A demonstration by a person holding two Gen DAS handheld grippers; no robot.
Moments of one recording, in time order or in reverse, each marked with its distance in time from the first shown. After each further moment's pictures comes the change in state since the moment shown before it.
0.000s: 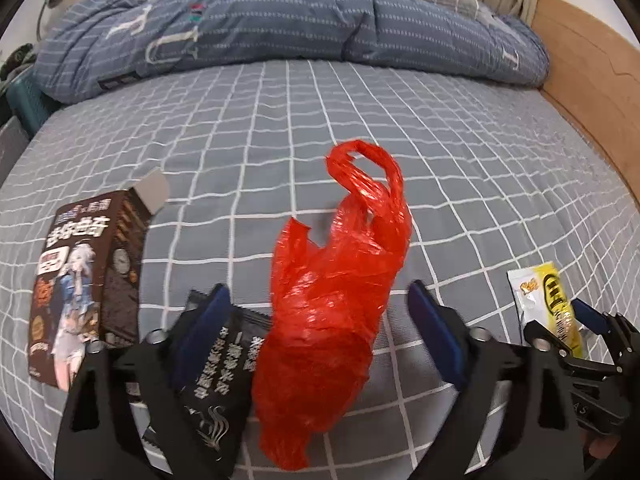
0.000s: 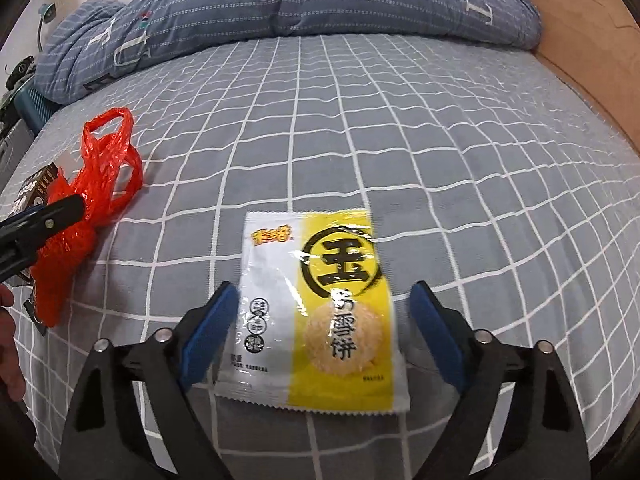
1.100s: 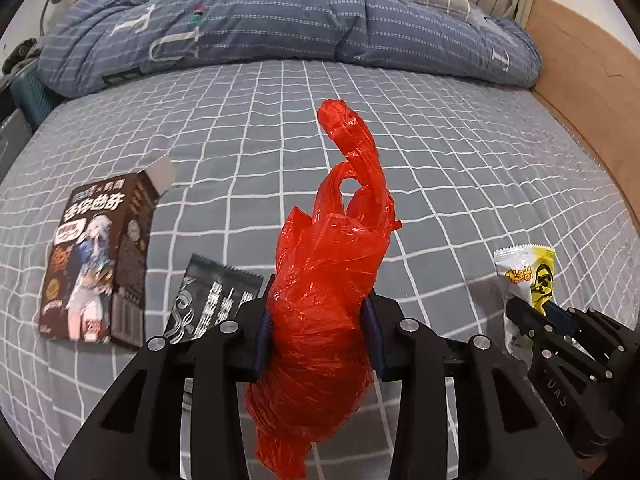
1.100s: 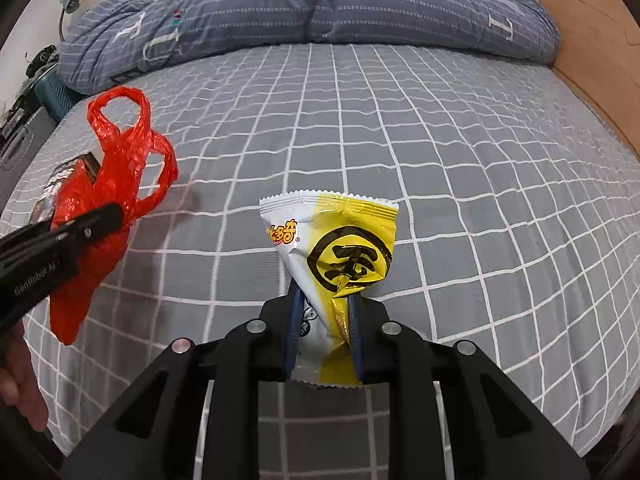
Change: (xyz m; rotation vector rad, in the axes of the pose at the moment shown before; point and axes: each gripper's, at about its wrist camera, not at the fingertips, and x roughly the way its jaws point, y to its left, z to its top) left arm -0.042 -0.007 -0.020 -0.027 0.001 -0.022; right arm -0.043 0.031 -0.004 -0.046 -0.025 0.044
